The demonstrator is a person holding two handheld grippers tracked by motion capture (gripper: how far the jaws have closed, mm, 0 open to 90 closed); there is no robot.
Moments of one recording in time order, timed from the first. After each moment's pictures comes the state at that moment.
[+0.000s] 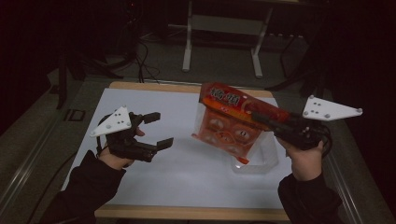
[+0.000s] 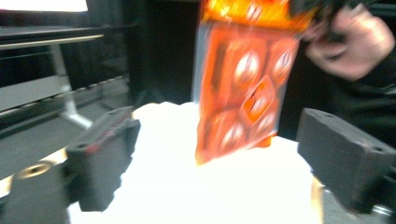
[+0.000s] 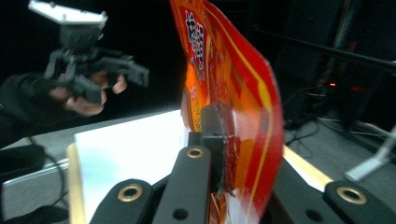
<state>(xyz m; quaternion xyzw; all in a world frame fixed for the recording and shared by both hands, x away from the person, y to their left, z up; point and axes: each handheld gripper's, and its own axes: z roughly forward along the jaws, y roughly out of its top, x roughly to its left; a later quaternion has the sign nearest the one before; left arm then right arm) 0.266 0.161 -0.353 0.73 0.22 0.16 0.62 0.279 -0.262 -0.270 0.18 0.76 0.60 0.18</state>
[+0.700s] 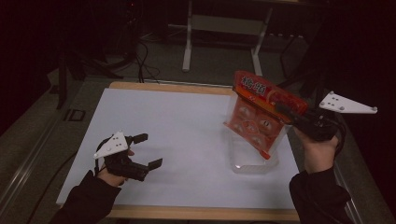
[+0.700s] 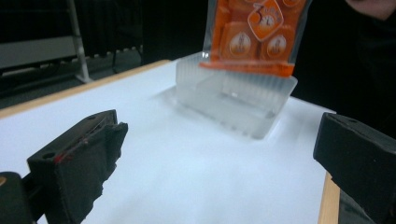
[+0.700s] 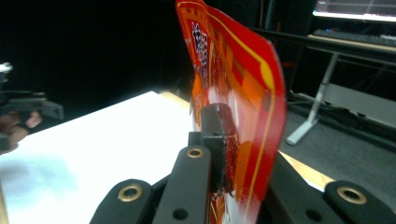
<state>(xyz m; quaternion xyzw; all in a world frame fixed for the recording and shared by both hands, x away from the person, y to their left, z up) 0.255 0.183 -0.435 0.74 0.27 0.15 0.59 0.307 -0.314 -0.289 0.29 0.74 0.56 0.24</state>
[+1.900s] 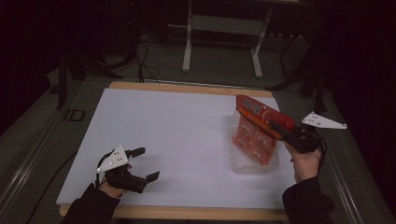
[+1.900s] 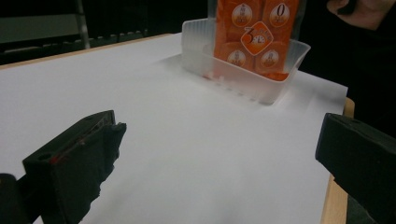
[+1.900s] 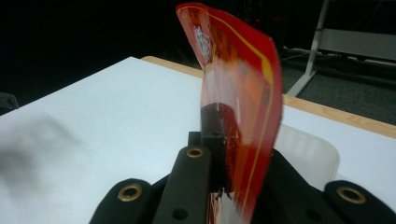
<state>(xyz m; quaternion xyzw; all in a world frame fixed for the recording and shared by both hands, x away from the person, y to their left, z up) 0.245 0.189 -0.483 0.75 0.29 0.14 0.58 0.330 -0.334 -0.380 0.37 0.73 0.54 0.20</state>
